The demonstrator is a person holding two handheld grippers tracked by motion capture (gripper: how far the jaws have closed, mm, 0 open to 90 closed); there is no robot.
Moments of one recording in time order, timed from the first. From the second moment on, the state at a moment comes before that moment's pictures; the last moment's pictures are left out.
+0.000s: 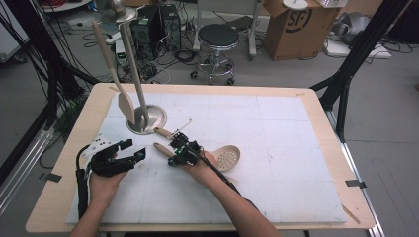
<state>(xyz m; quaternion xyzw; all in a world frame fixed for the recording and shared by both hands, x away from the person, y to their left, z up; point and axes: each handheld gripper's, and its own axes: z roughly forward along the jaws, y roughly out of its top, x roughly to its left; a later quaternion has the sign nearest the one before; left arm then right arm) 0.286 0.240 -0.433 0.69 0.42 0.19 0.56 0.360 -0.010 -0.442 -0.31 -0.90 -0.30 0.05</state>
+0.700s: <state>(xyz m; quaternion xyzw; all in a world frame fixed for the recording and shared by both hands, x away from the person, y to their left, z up) 0.289 0.239 -0.434 0.69 0.42 0.18 0.56 0.356 -0.058 -0.421 -0.35 -0.88 -0.32 0.08</state>
